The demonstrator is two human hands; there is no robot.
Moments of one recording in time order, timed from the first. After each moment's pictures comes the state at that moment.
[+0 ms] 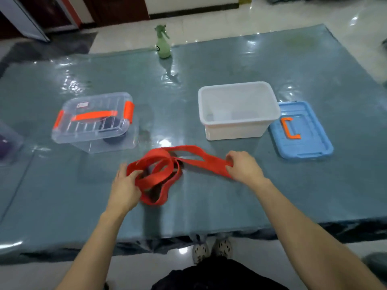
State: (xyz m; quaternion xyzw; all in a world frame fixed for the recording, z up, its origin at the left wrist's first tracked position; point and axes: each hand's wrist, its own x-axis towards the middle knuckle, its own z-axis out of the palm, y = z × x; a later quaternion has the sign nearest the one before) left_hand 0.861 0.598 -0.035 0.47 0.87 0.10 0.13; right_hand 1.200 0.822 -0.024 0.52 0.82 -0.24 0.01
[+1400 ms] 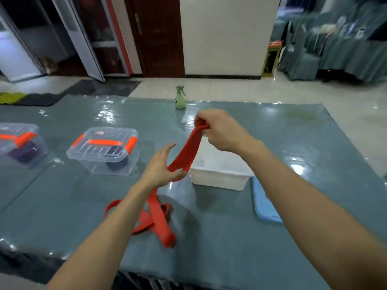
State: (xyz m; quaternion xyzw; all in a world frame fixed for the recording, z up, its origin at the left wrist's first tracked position) left_hand 1.012 0.763 0.119 0.49 0.81 0.29 0.13; right_hand 1.191 0.922 0.247 0.20 0.94 -0.19 -0.20
